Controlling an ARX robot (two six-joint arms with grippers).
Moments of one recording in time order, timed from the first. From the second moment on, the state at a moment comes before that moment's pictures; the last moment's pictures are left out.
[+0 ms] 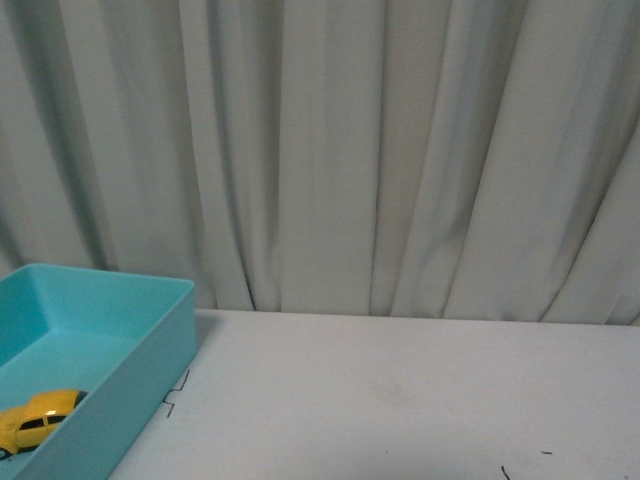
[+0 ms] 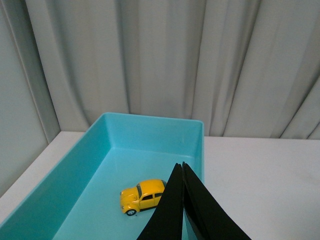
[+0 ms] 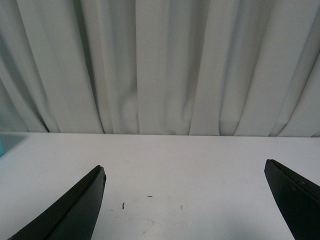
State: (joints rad) left arm 0.00 0.33 0.01 0.33 0.00 0.00; right arm 0.00 0.00 0.01 0.00 0.00 -0.01
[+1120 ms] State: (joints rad) left arm 0.00 0.00 0.01 -0.01 0.00 0.00; right arm 0.00 0.00 0.01 0.00 0.00 -0.01
